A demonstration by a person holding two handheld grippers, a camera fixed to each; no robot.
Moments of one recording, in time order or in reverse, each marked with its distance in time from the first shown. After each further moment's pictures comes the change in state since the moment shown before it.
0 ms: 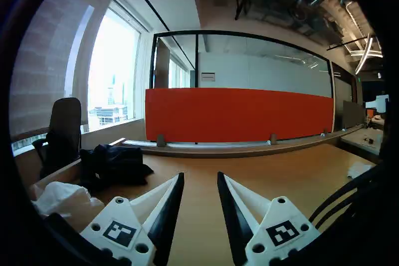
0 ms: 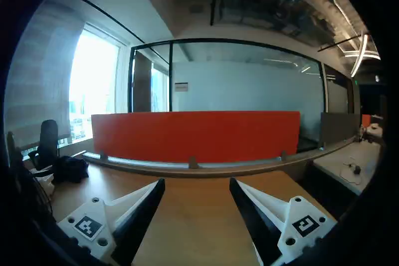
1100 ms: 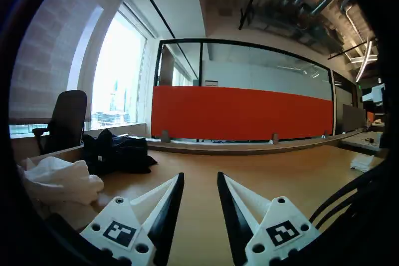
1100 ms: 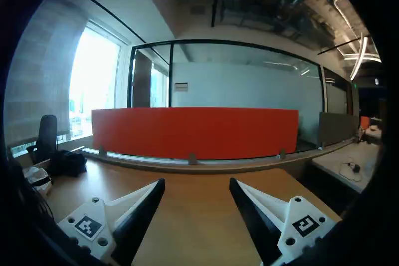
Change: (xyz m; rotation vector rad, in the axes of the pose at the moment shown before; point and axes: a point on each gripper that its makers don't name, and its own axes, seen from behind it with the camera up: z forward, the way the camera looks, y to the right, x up) left arm -0.059 -0.020 -0.020 0.011 0.081 -0.030; right arm -0.031 -0.005 -0.007 -0.009 0.011 -0.021
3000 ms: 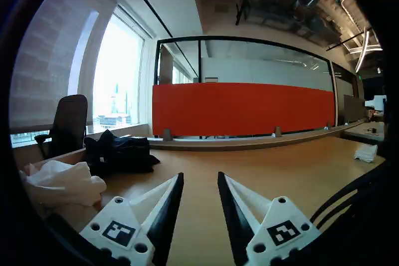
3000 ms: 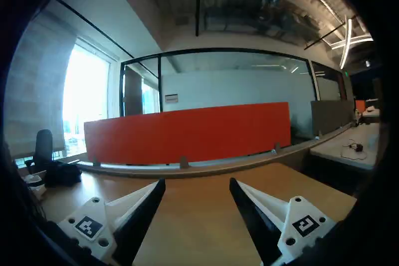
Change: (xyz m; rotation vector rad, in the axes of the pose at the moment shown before) left arm -0.013 0.001 0.003 0.013 -0.015 0.051; right arm -0.051 0.039 0.010 -0.036 0.097 0.098
